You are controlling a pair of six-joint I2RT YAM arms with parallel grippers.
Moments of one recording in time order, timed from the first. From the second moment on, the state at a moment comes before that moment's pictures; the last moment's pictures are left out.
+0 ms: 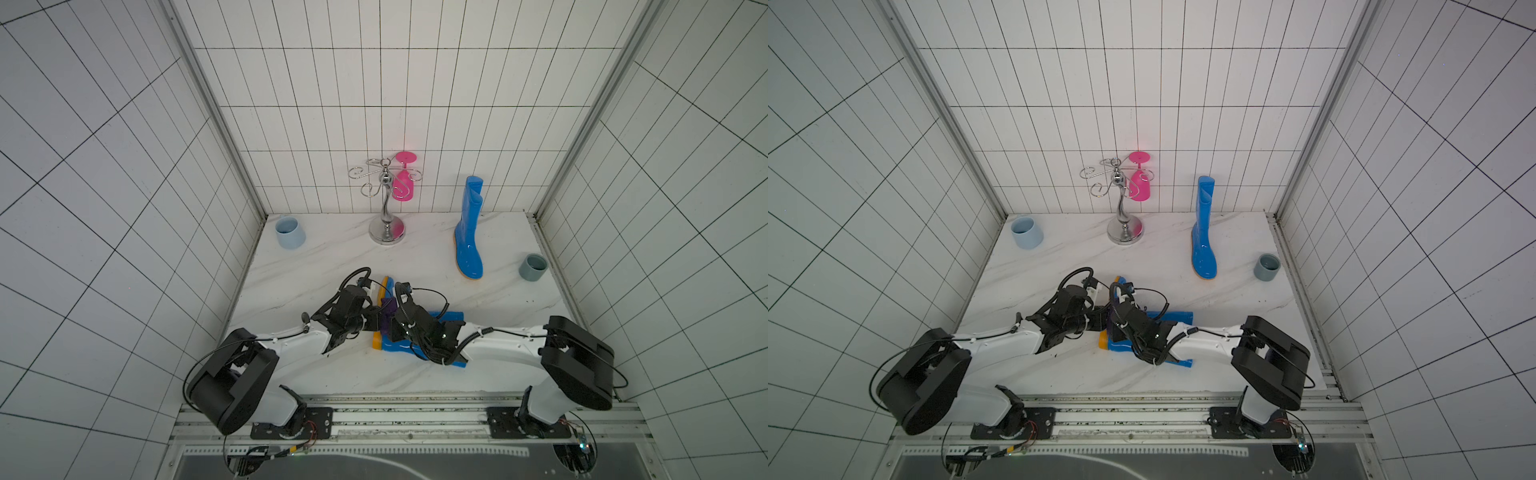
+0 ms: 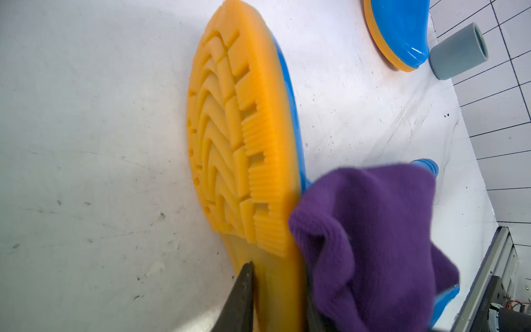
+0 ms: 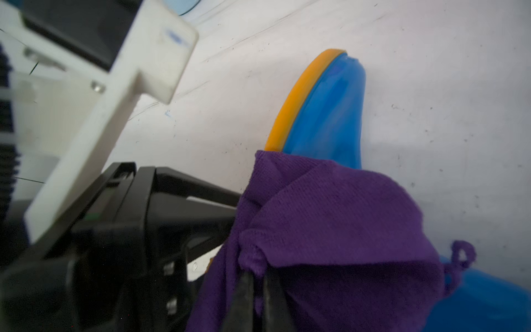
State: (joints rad) left arm -0.59 1.41 0.54 0.12 0.23 -0.56; right arm 1.11 1.60 0.83 0.11 0.26 0.73
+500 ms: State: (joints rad) left arm -0.58 1.40 0.53 0.14 0.24 -0.56; right arm 1.25 1.52 0.76 0.02 0.24 0.82
